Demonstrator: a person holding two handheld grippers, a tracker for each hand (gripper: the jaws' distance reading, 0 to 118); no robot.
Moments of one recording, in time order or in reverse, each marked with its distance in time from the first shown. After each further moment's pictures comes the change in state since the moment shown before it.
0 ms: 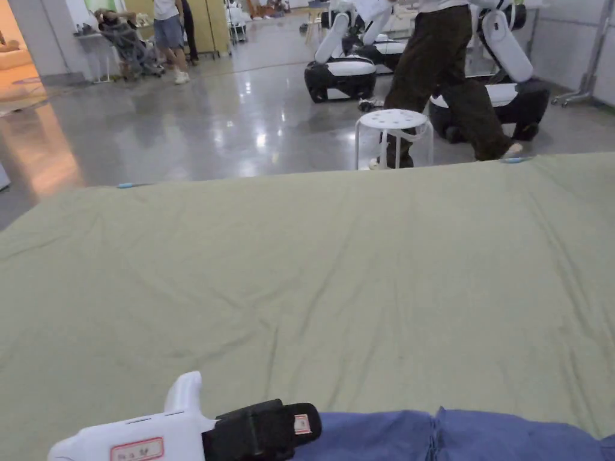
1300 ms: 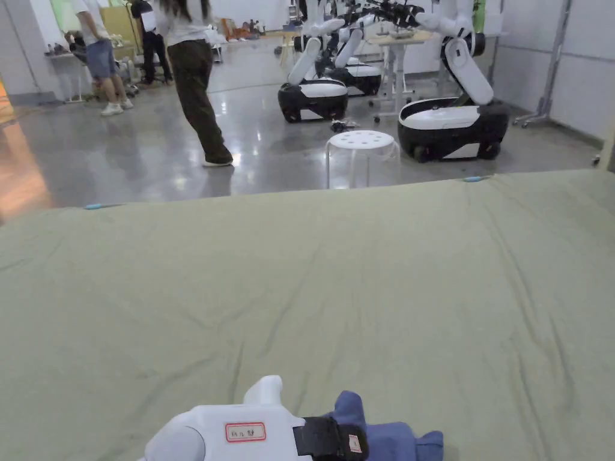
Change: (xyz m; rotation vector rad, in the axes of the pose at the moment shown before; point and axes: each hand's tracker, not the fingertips) left arm 0.075 -0.038 -0.141 -0.185 0.104 -0.017; right arm 0.025 -0.009 0.031 0.042 0.004 -0.059
